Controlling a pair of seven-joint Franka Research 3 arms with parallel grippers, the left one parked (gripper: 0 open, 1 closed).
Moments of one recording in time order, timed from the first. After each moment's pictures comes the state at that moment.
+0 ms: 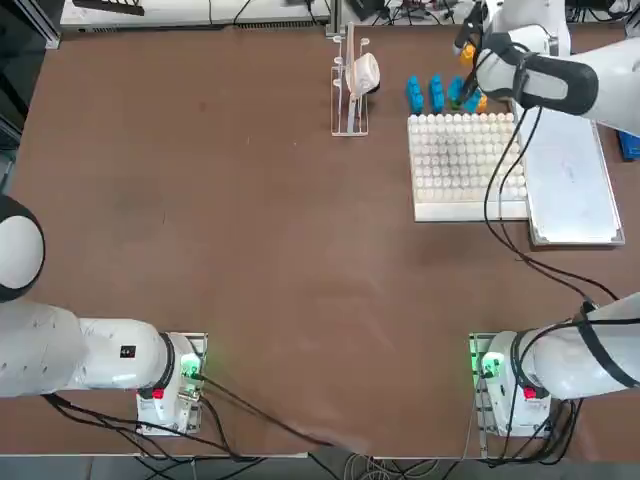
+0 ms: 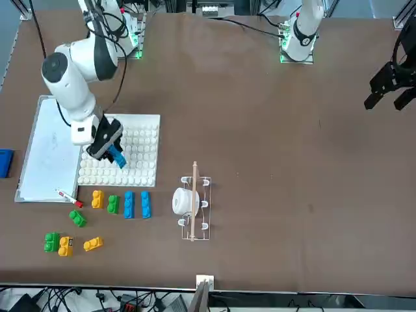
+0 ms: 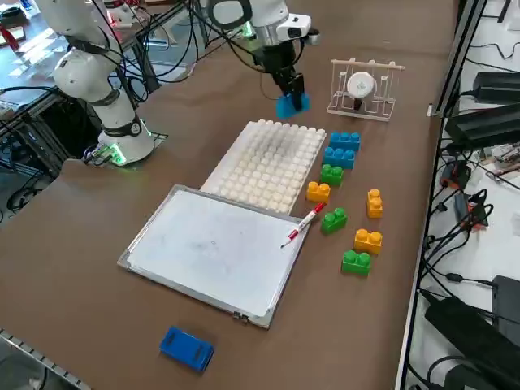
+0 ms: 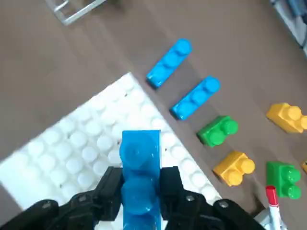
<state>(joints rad) 0.25 0.04 -0.03 -2.20 -0.01 2.43 -0.78</state>
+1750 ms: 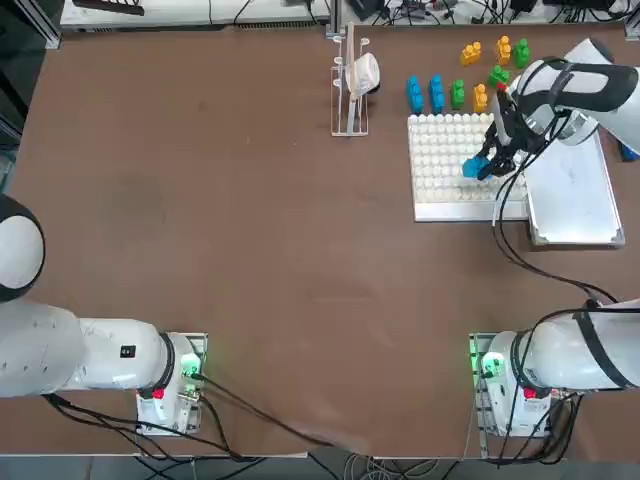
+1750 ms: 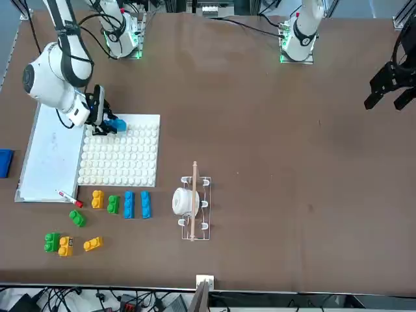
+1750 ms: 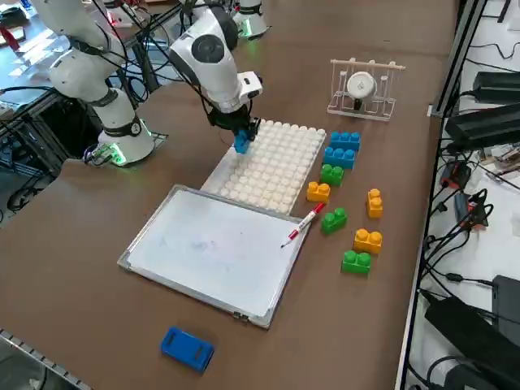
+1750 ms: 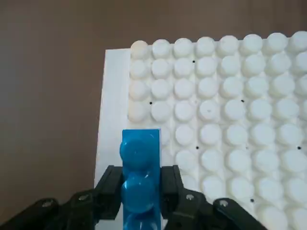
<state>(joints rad) 0.04 0.02 -0.06 -2.47 0.49 2.32 -1.95</state>
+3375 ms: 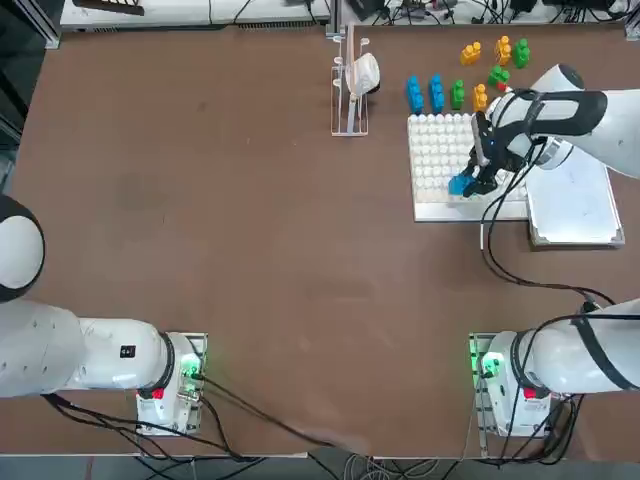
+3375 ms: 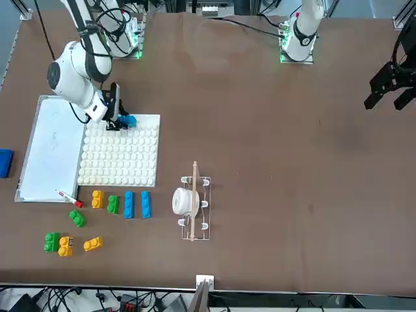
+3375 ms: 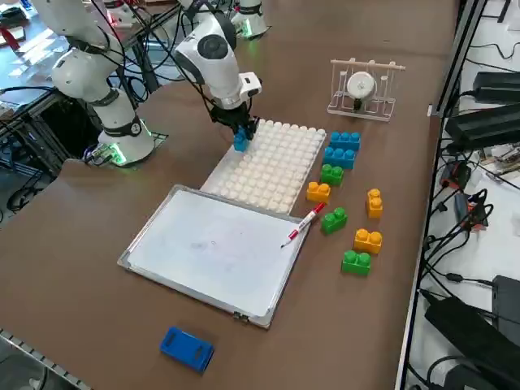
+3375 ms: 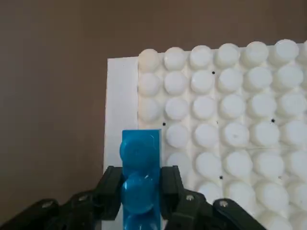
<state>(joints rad) 0.16 0.02 -0.04 -2.56 0.51 2.46 -1.83</state>
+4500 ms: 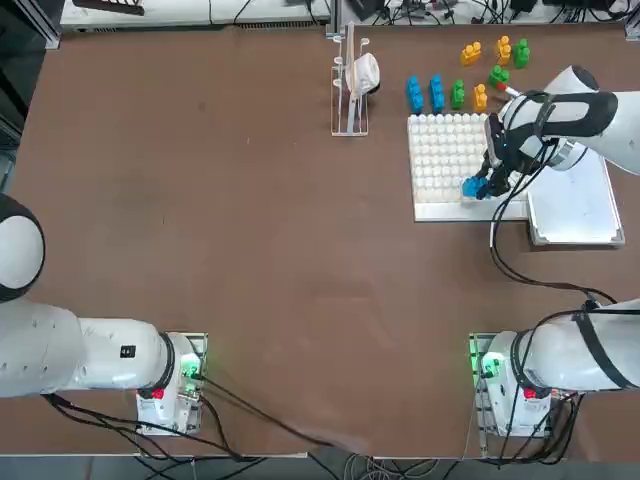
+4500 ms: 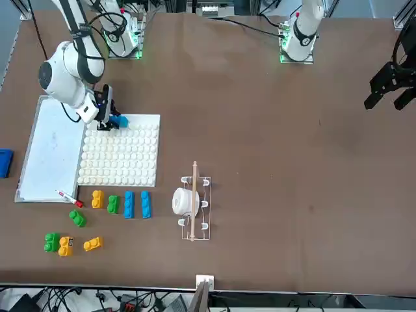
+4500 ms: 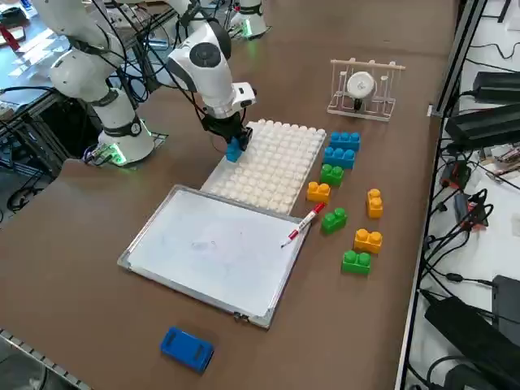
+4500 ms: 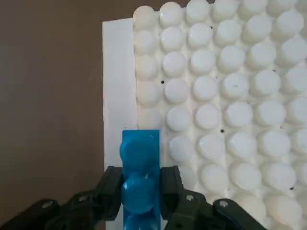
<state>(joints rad) 0.08 0.02 -0.05 -2.57 0.42 2.46 -1.81</state>
